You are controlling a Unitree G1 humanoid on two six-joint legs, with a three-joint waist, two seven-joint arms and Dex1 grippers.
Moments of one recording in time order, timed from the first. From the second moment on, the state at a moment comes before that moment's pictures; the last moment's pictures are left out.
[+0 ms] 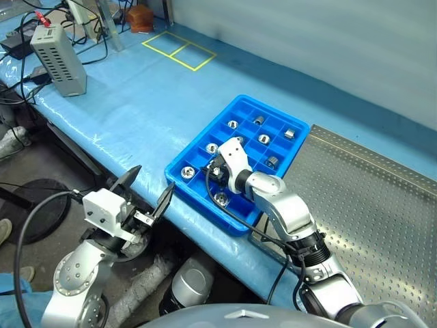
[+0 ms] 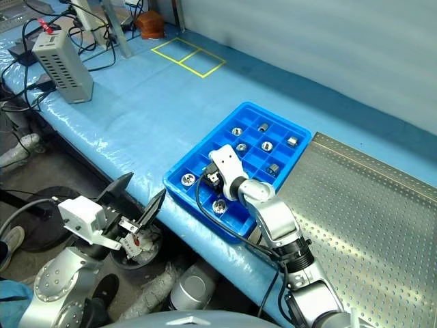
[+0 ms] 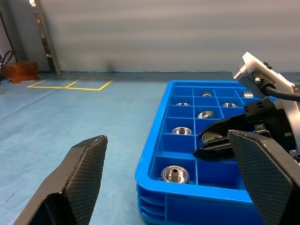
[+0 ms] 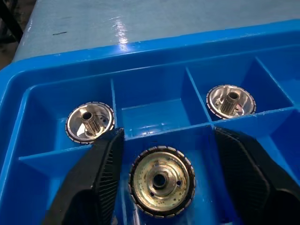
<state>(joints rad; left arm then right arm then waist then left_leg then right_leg) 0.41 0.33 0.09 -0.70 -0.33 0.13 -0.42 -0.40 -0.11 0.29 -0.12 0.10 0.72 0.37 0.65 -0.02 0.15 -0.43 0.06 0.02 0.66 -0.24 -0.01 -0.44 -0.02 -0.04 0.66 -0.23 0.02</state>
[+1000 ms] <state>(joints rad) -0.03 0.39 0.03 -0.44 -0.36 0.22 -0.51 -0.03 -0.25 0.09 -0.72 0.13 0.82 0.25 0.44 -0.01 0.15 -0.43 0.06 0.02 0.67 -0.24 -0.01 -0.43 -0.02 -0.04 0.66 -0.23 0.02</state>
